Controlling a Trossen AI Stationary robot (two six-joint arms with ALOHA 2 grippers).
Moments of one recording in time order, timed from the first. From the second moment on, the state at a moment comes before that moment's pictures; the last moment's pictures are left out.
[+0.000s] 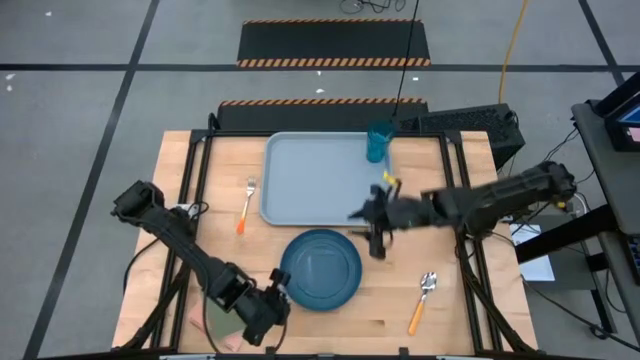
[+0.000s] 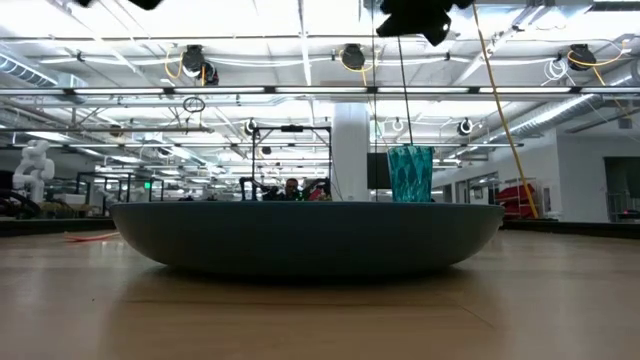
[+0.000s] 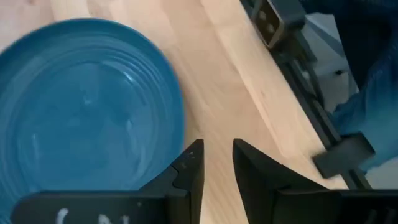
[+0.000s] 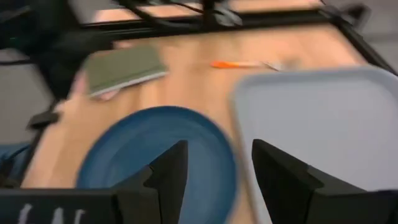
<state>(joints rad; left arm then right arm) -0.69 1.73 1.28 -0.55 -0.18 -0.19 0.23 1.26 0.98 -0.26 0.21 0.19</state>
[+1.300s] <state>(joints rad) -0.61 1.89 1.28 -0.42 -0.19 -0.01 0.34 1.25 0.78 -0.17 0.13 0.28</state>
